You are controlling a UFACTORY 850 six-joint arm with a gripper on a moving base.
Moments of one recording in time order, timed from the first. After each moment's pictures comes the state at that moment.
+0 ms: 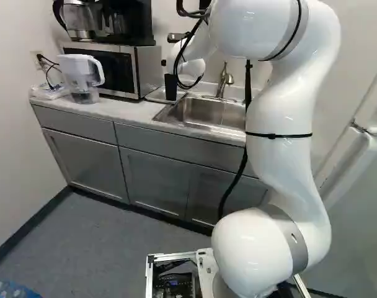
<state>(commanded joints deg) 8.3 -23.7 -79.4 0.3 30.8 -1.8</state>
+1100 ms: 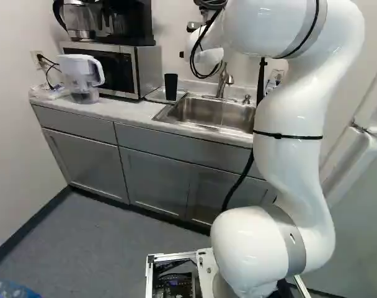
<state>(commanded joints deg) 0.8 -22.1 -84.1 0.3 23.7 -1.8</state>
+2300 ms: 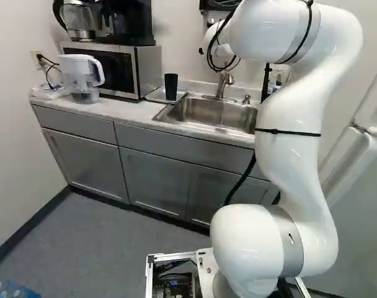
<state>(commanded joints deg) -7.1 -25.8 -93.0 0.3 15.7 -1.8</state>
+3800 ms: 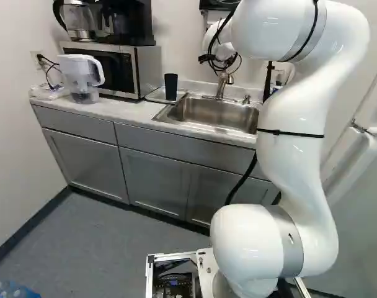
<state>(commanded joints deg) -6.7 -23.2 -89.9 0.3 4.8 -1.8</state>
